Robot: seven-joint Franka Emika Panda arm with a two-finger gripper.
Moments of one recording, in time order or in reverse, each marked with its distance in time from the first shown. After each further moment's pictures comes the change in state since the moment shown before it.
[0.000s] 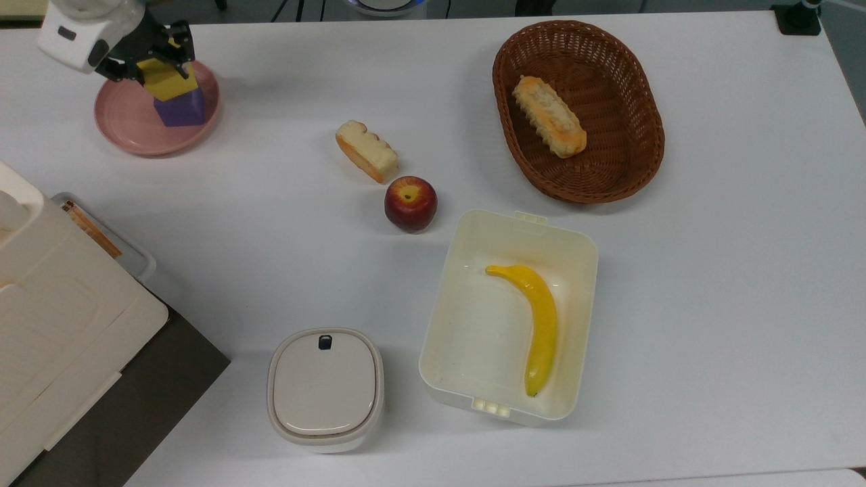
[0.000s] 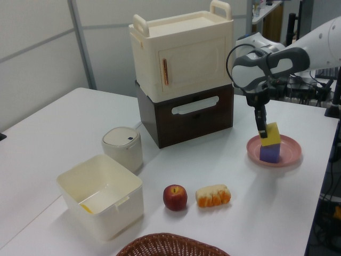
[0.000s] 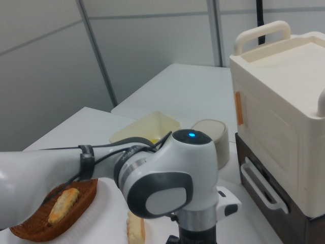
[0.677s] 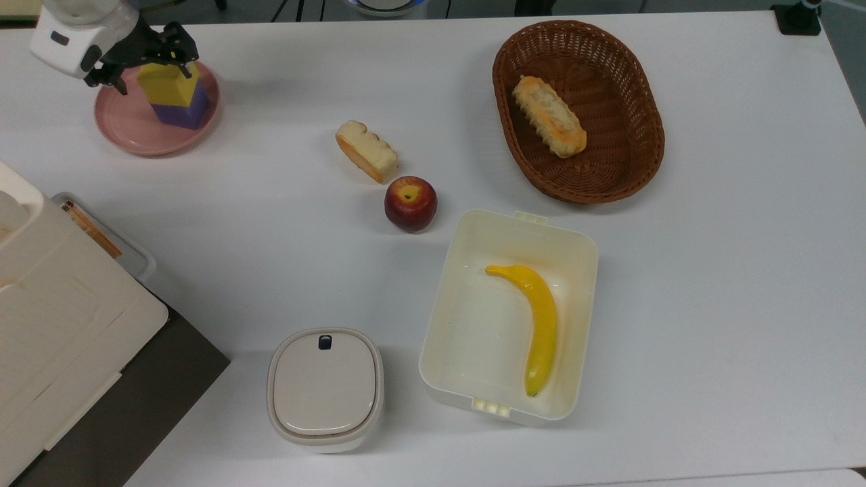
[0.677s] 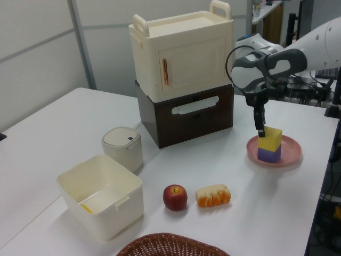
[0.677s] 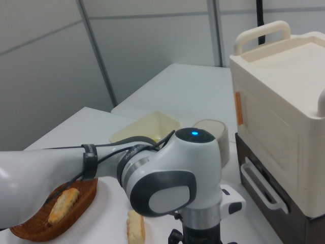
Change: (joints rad) arm -0.008 0.019 0.000 0.020 0.000 0.019 0.000
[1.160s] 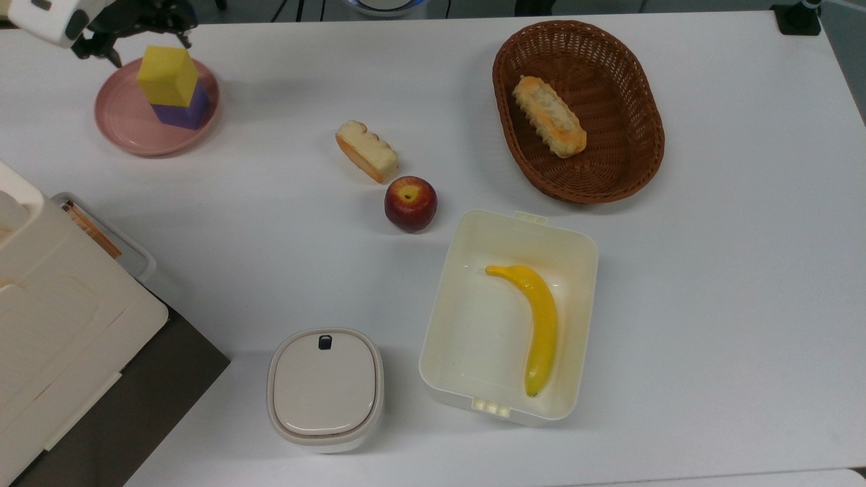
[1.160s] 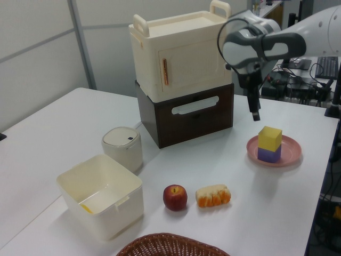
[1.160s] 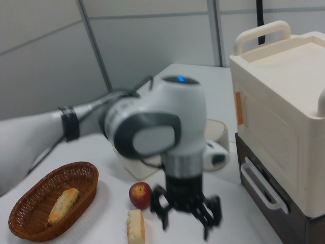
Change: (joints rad) arm 0.045 -0.007 0.025 0.215 0.011 -0.272 0.037
